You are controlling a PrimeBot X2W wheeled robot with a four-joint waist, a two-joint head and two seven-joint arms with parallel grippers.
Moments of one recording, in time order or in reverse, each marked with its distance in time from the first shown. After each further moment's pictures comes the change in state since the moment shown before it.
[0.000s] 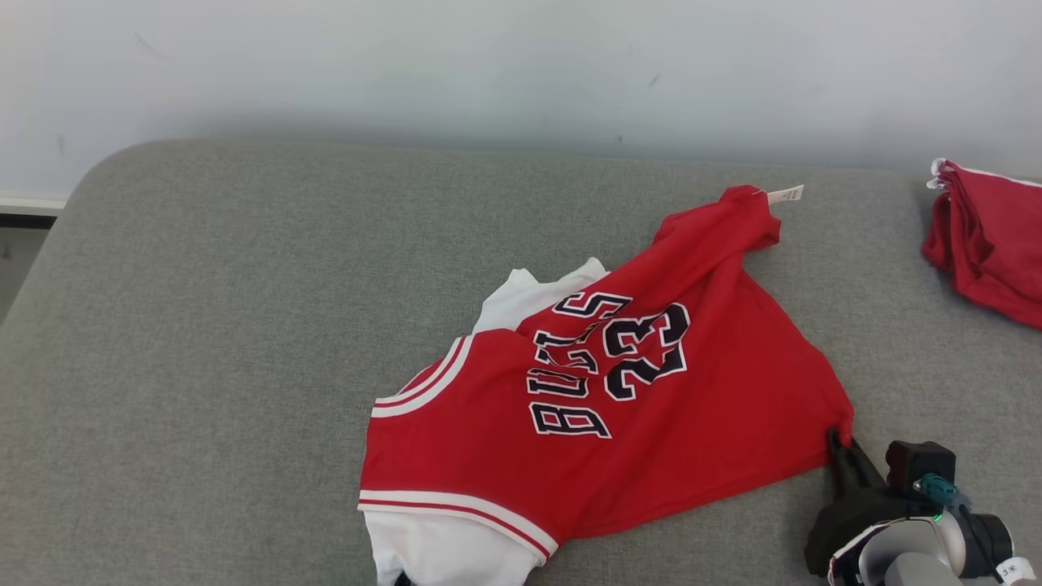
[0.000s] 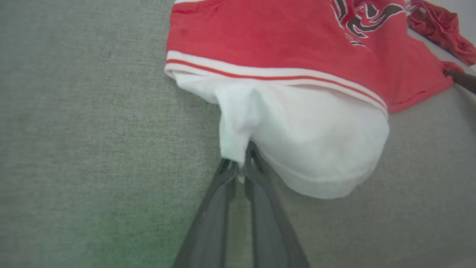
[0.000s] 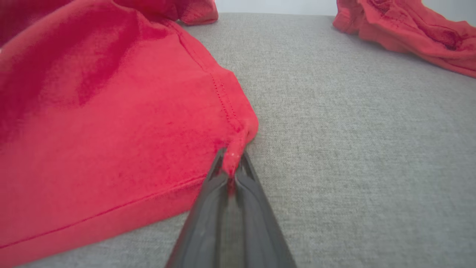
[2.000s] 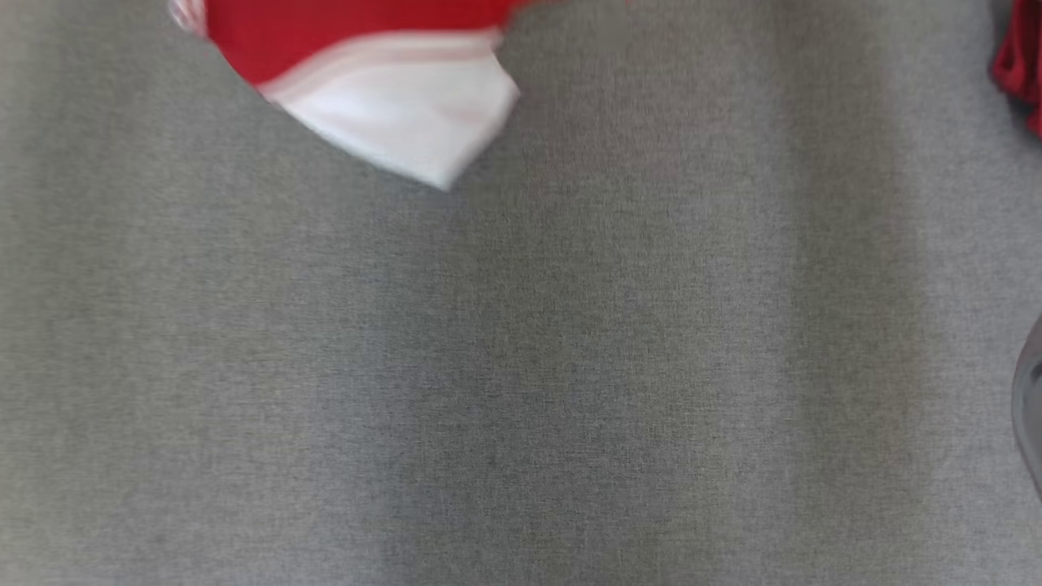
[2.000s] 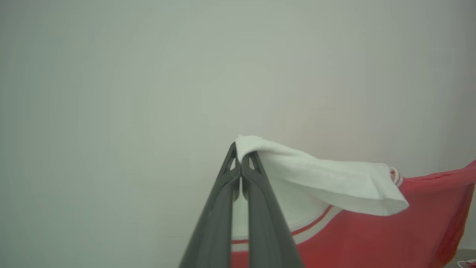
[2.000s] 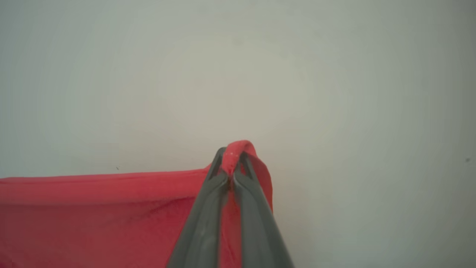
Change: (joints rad) left arm -1.559 0.441 -0.139 0.061 -0.518 0.000 0.297; right arm -1.067 -0.073 0.132 -0.351 0.300 0.000 0.513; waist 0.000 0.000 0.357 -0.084
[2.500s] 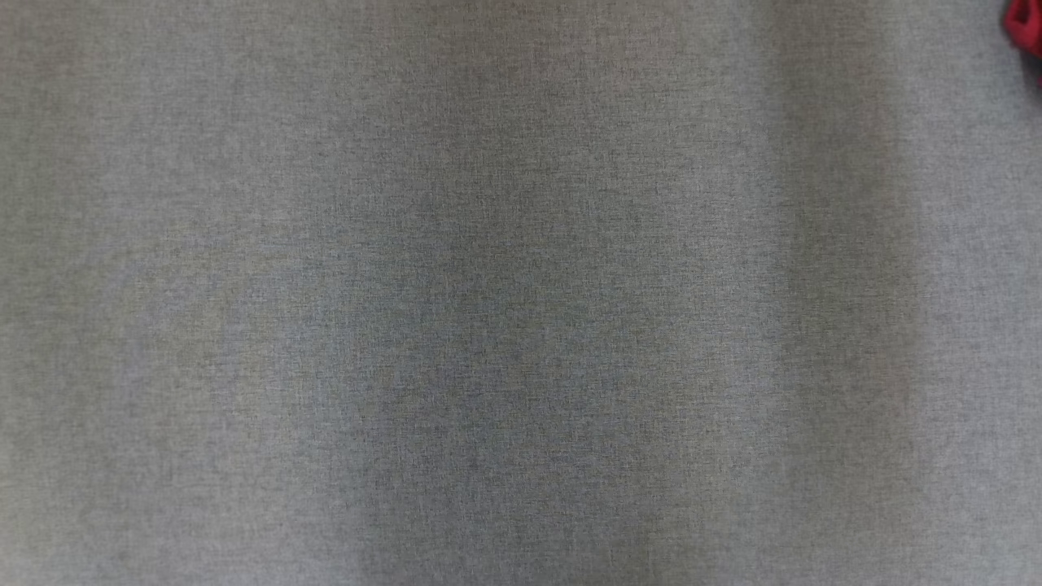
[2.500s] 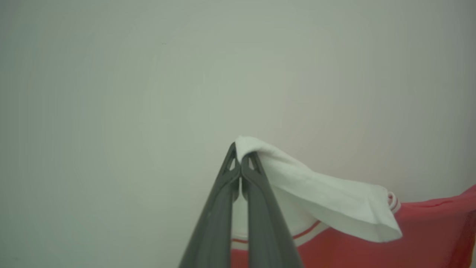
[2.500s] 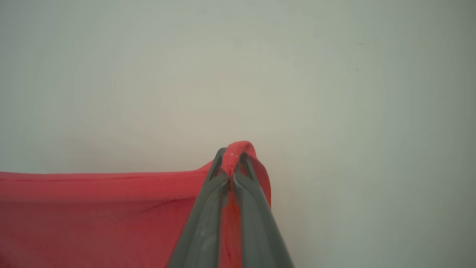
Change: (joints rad) left arm -0.326 -0.009 -0.185 0.202 -0.079 0.000 -0.116; right arm -0.258 0.038 0.027 0.224 -0.037 0.000 -0.096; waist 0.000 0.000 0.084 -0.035
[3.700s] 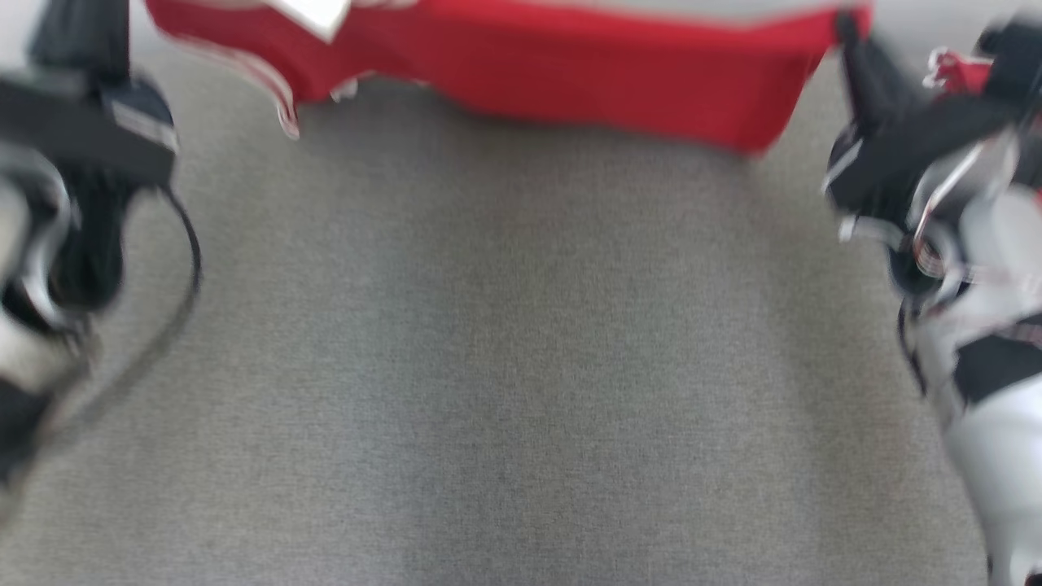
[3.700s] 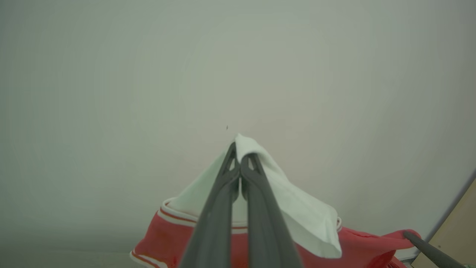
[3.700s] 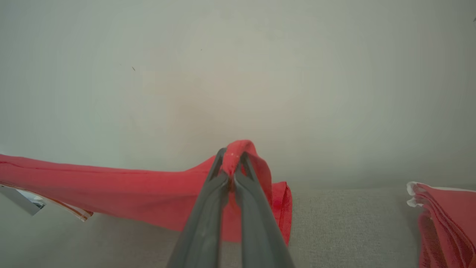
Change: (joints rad) left arm 0.814 0.052 0.012 -0.422 -0.284 0.119 -0.178; right arm 0.758 -0.144 0.212 -0.189 0.316 0.000 -0.098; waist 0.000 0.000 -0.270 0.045
